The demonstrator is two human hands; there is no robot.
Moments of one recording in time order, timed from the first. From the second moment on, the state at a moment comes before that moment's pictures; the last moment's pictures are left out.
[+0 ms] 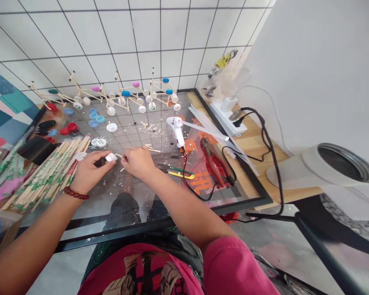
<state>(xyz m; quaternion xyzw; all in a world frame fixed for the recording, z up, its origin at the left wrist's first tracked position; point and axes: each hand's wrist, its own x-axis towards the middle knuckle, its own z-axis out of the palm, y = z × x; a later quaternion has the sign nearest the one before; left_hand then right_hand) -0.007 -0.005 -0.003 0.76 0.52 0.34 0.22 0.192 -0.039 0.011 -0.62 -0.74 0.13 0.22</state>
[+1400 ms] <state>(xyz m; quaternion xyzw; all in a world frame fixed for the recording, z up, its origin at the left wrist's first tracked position) -0.019 -0.004 -0.004 0.71 0.51 0.43 0.23 0.207 -0.047 0.018 -0.65 -0.72 0.13 0.22</state>
